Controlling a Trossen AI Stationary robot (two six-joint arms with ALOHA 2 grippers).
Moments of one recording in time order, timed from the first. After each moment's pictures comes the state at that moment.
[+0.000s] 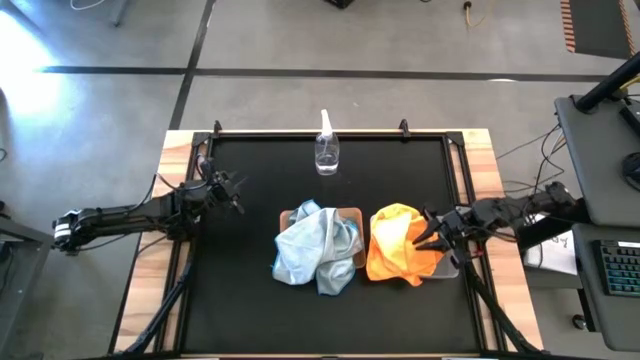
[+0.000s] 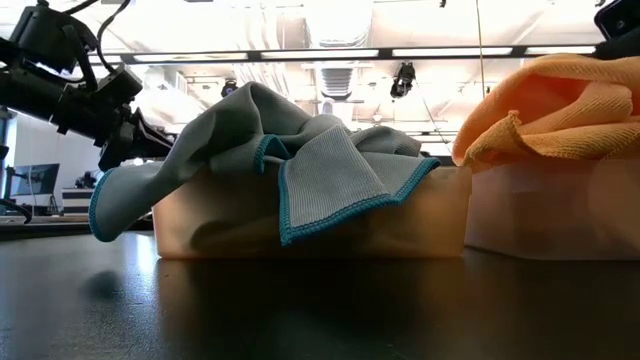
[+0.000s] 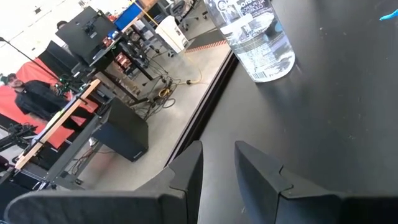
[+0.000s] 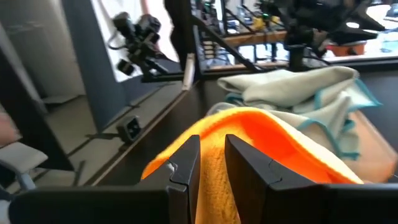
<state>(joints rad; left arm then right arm) 0.26 0.36 0.09 0.00 -0.51 0.53 0.29 0.04 0.06 -0.10 -0.11 0.16</state>
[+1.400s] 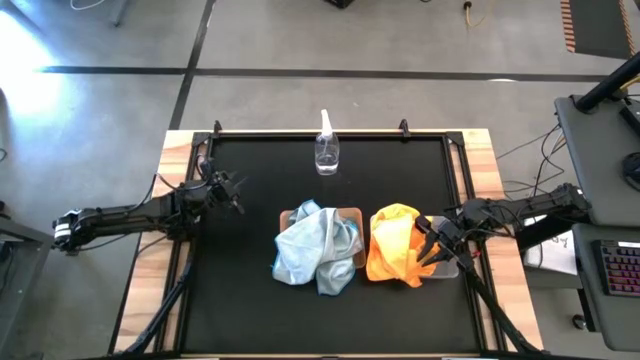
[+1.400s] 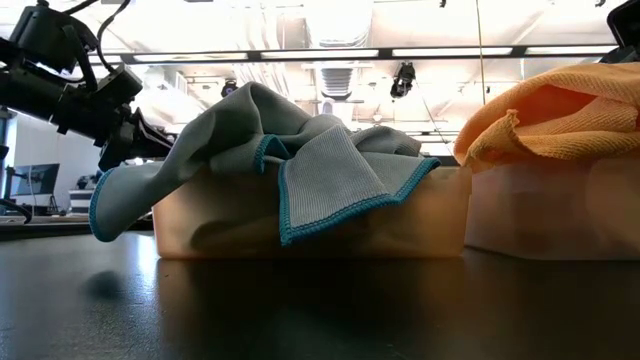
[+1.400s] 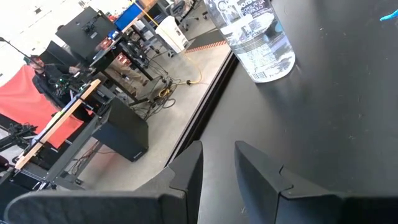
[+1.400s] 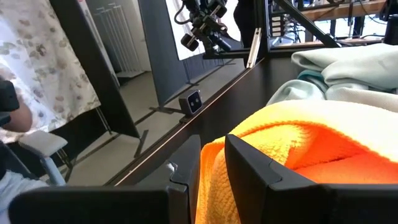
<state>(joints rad) 0.26 0.36 0.09 0.00 -0.51 0.53 0.18 0.21 0.01 0.08 -0.52 0.16</state>
